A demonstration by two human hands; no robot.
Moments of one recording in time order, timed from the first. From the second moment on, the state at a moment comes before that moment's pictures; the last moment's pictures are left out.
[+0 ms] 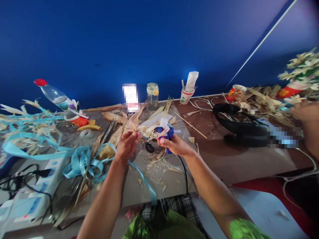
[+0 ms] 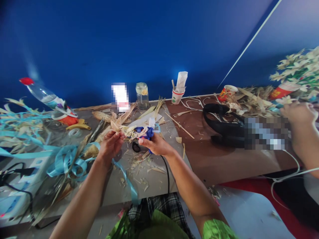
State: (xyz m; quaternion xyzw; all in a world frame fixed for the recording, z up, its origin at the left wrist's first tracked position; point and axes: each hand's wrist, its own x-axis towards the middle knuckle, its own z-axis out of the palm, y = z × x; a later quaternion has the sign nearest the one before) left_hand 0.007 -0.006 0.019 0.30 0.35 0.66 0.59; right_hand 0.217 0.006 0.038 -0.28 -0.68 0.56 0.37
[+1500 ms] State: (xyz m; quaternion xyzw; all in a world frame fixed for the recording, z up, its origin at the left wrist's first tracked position) left_hand 0.006 -0.005 0.014 0.34 0.32 0.63 0.62; right_hand 0.221 0.005 0.048 -0.25 -0.61 0.64 0.39
